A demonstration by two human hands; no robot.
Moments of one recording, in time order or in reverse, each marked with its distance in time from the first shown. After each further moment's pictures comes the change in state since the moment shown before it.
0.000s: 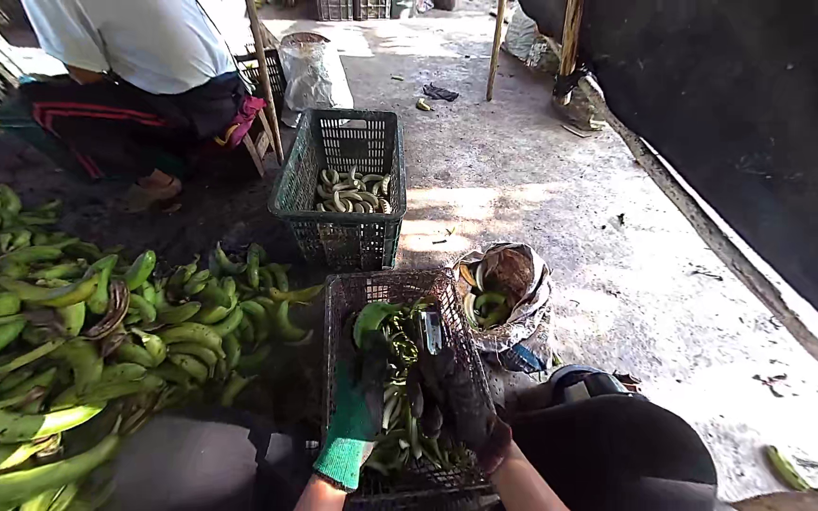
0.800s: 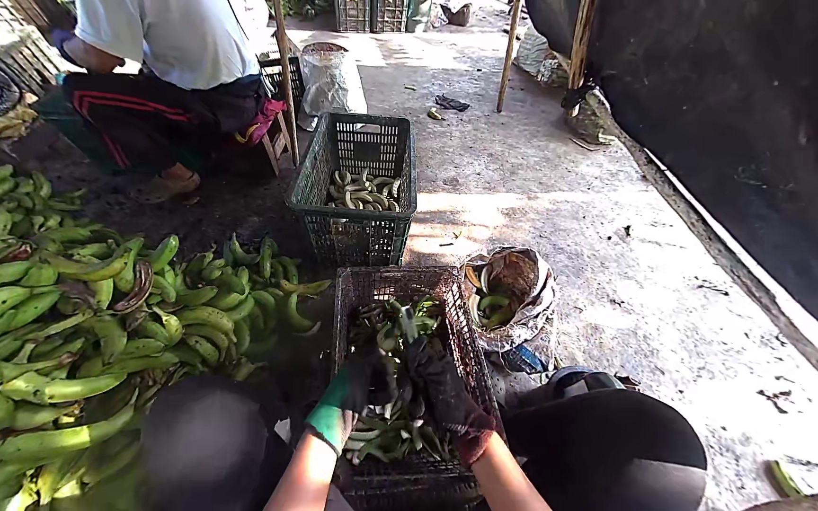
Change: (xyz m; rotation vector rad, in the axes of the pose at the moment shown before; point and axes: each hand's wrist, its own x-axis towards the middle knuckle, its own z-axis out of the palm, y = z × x) left_hand 0.005 -0.023 -0.035 -0.130 -0.199 -0.551; right_hand 0.009 0.013 0.035 -0.126 0.343 0.027
